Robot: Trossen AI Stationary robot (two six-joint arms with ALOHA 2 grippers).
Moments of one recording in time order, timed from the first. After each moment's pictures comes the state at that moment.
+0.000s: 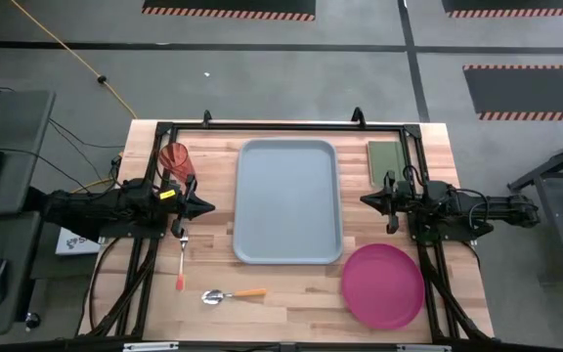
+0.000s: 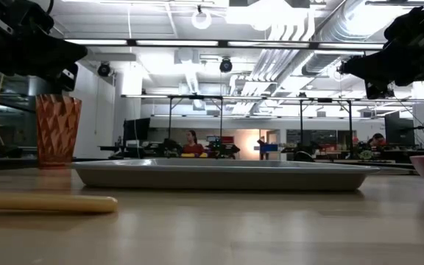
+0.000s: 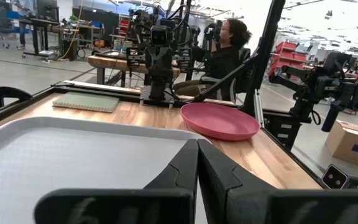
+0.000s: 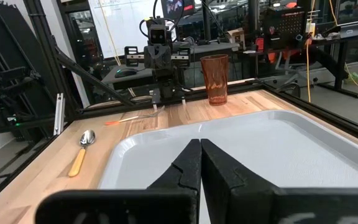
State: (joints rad) left arm 0.00 0.01 0.01 0.02 0.08 -0.15; right arm -0.01 0.03 0.01 0.03 0.06 0.13
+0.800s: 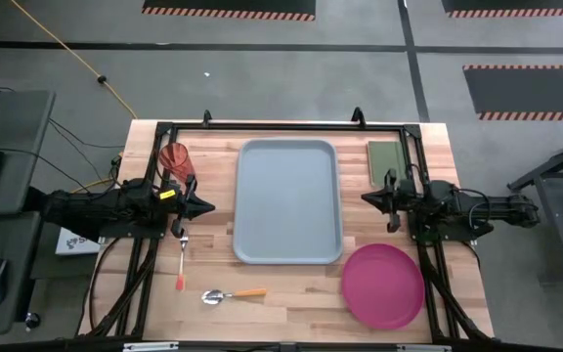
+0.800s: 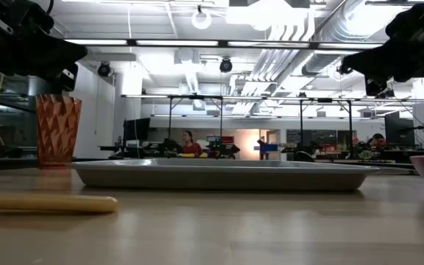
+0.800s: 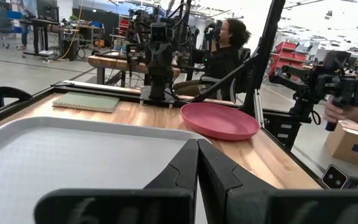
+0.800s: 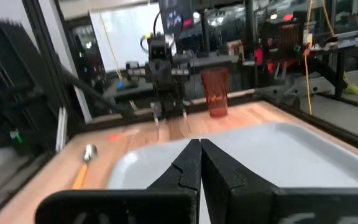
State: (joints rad) left arm 0.00 0.01 0.01 0.02 0.08 -0.15; right arm -0.01 0.03 0.01 0.09 0.07 0.15
